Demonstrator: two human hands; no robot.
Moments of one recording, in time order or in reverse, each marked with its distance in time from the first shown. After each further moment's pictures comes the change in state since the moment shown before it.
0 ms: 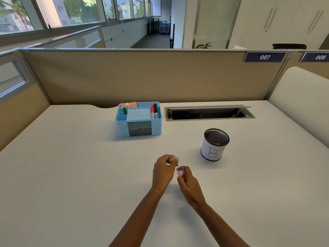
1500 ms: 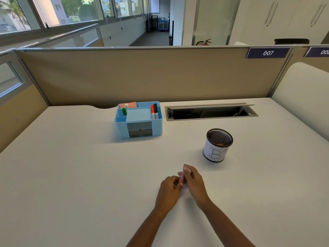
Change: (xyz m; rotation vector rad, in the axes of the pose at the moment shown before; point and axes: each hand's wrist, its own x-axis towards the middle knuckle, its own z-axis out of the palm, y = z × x) left_hand -0.017 -0.052 0.021 0.089 -0.209 0.030; right_hand 0.019 0.000 -0.005 0.399 0.040 0.307
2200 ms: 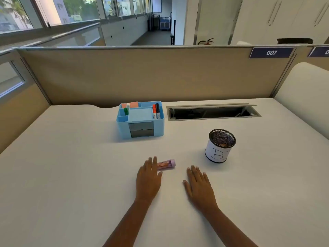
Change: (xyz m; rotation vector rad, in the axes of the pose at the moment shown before) left_hand 0.032 -0.037 -0.049 0.799 0.161 0.076; right_hand 0.006 0.035 -0.014 -1.164 -0.090 -0.281
